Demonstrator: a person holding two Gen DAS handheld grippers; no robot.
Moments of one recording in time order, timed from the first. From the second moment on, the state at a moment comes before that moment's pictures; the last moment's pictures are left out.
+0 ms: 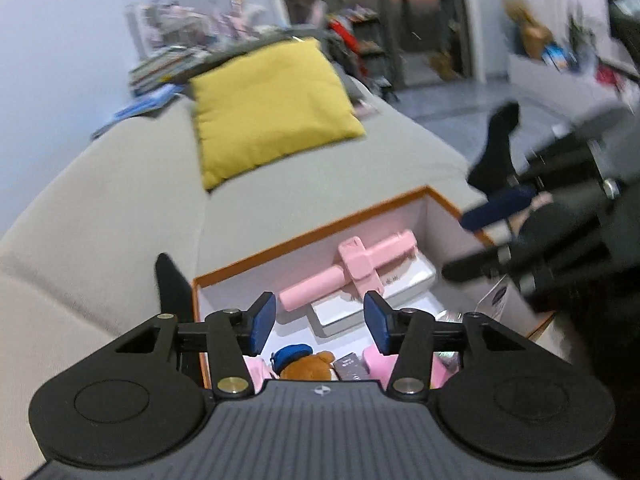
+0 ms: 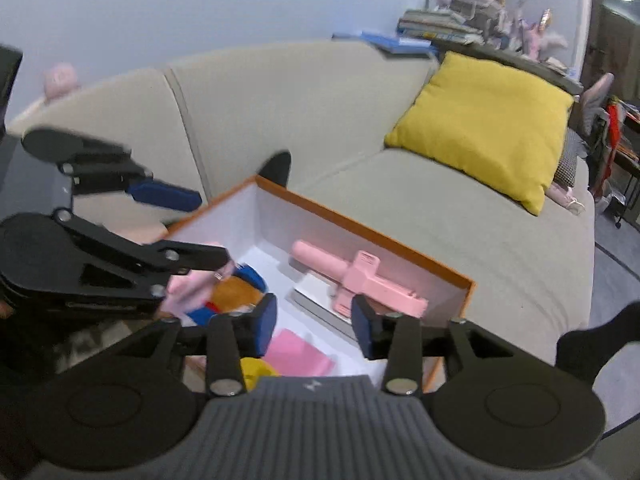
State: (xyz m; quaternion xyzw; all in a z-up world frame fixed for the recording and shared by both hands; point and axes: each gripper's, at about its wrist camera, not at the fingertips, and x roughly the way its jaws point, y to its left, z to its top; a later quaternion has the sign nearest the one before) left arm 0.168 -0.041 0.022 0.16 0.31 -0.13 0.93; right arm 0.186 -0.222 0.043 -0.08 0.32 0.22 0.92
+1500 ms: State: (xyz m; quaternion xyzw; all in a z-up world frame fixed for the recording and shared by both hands) left arm 0.111 -0.015 -0.055 0.02 0.27 -0.01 0.96; right arm 0.121 -0.177 -0.057 -0.04 0.26 0.07 0.96
